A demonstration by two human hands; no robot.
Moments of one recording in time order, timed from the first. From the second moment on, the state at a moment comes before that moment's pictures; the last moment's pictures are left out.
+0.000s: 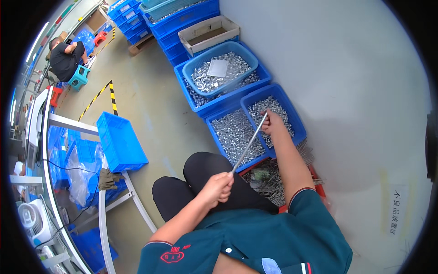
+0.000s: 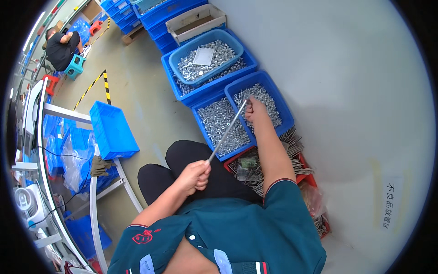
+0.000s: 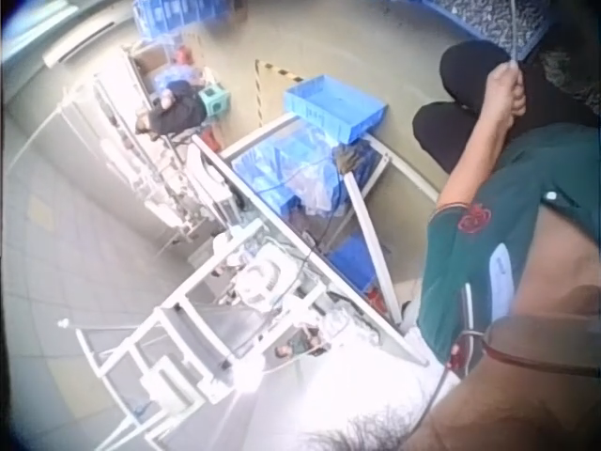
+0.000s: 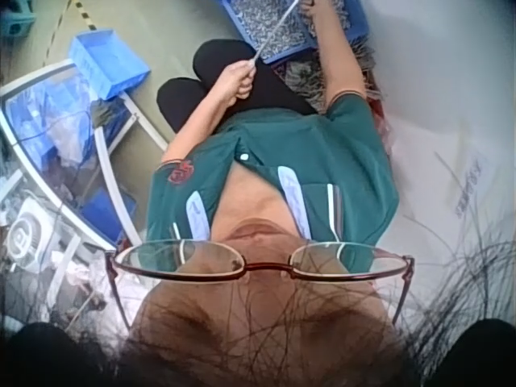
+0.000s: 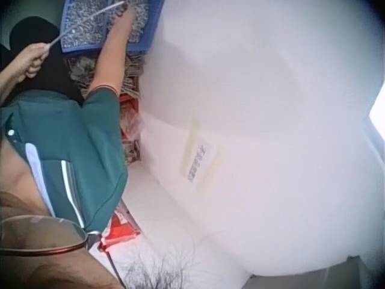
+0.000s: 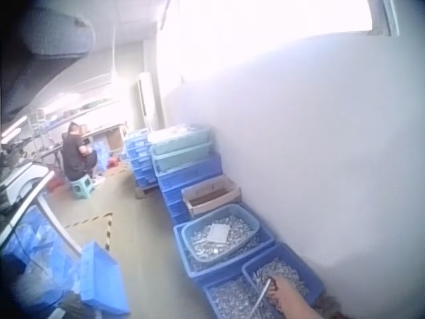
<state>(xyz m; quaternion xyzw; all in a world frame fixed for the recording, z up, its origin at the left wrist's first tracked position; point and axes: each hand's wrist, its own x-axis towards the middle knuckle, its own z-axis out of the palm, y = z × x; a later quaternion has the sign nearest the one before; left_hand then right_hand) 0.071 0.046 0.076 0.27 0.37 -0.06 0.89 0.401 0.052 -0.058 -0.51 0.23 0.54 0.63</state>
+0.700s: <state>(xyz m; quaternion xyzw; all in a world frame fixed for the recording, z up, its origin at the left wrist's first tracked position) 0.001 0.059 0.056 0.40 0.46 0.14 0.78 0.236 0.051 -0.123 -0.75 -0.65 0.13 0.06</state>
